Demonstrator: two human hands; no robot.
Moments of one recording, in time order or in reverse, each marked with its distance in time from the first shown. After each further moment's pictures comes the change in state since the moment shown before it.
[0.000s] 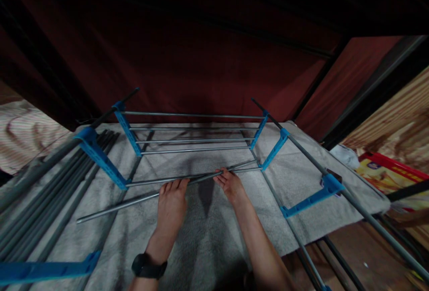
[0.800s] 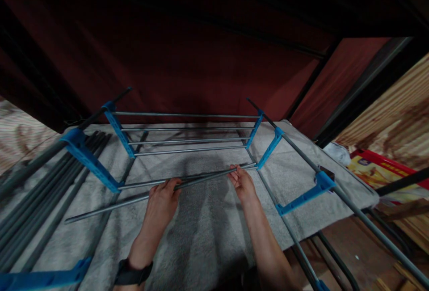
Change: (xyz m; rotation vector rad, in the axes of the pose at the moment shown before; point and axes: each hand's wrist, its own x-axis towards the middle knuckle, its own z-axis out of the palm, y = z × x) left_hand 0.009 -0.024 0.000 -0.178 -0.124 -0.042; right_hand 0.001 -0.040 -0.030 0.000 0.192 -0.177
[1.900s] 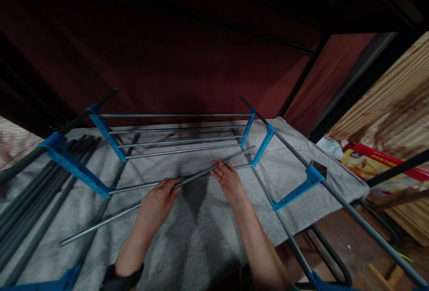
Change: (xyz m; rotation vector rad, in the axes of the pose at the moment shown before) left_hand 0.005 0.016 -0.016 -0.133 -0.056 0.053; right_hand -0.032 -0.003 0.041 0.017 -0.282 0.017
